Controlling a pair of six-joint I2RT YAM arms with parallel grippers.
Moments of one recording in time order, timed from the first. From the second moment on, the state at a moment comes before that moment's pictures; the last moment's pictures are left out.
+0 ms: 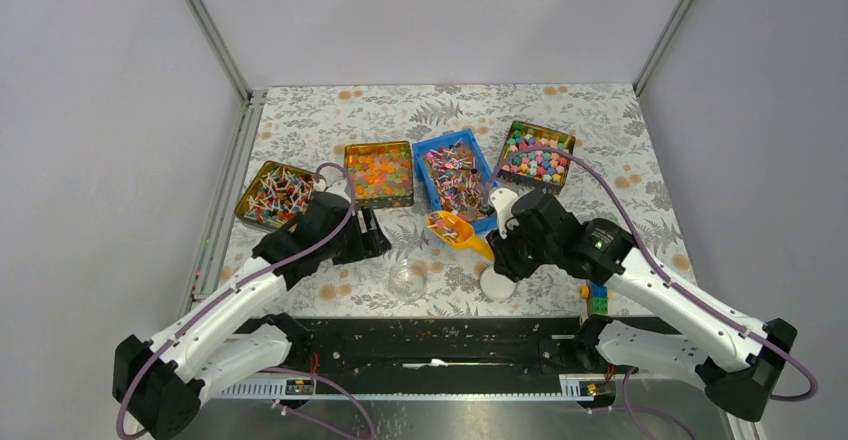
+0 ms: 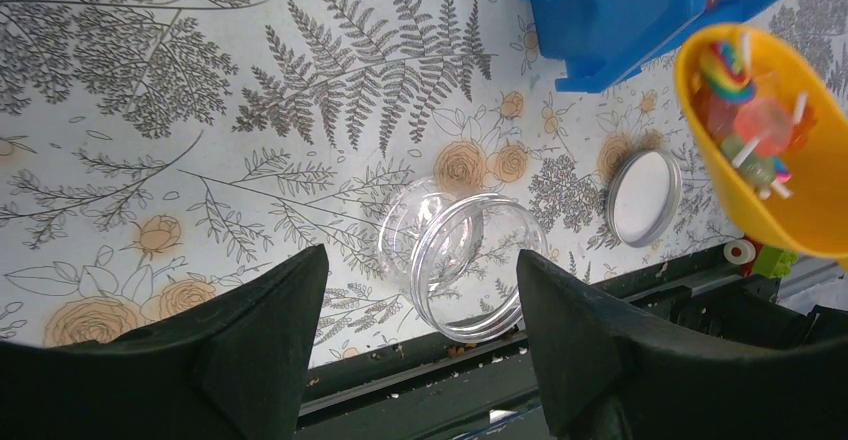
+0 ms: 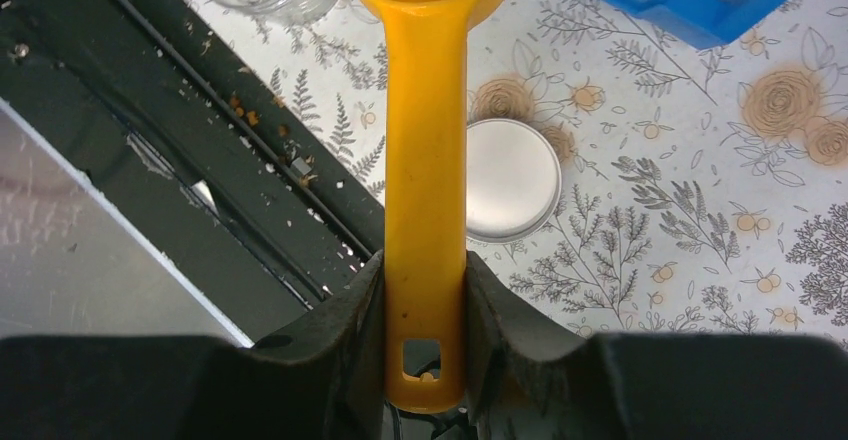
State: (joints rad) left arm -0.60 0.92 0.69 -0.59 0.02 -0.75; right arm 0.84 0.97 0.97 -0.90 -0.07 0.11
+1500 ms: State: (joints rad) left arm -0.60 0.79 0.68 -0.64 -0.07 -0.75; right arm 1.05 1.03 1.02 -1.03 -0.16 0.11
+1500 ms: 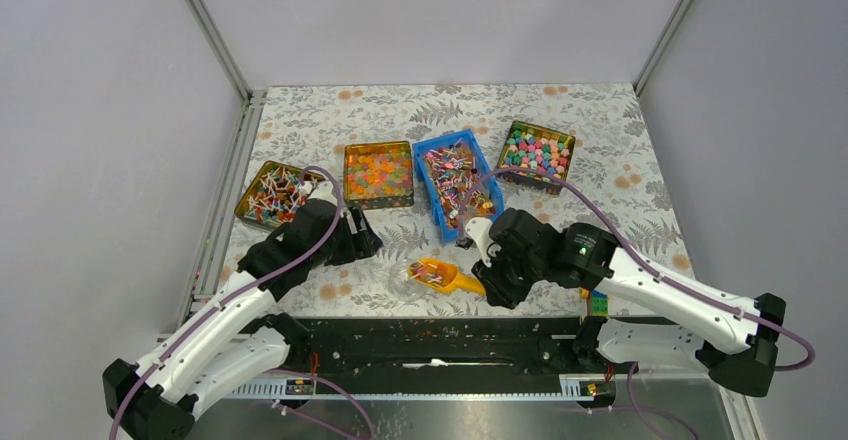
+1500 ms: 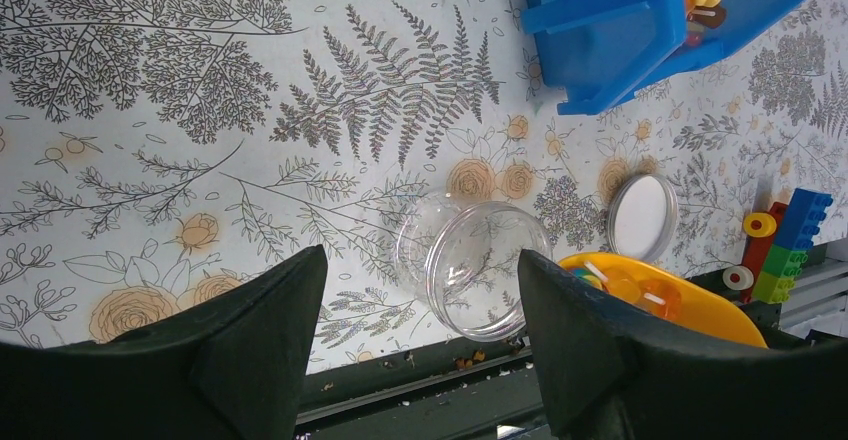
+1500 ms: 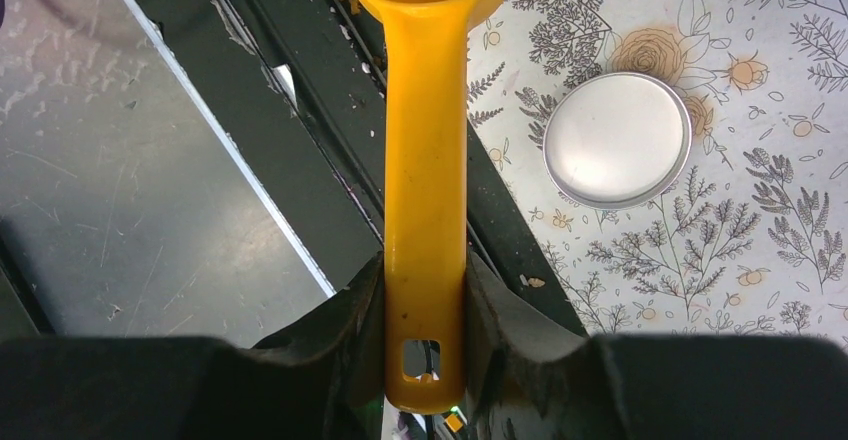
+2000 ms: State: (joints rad) left arm -0.60 0.79 0.68 -0.64 -0.07 -0.76; right arm 1.05 1.12 1.07 -1.07 -0.19 0.08
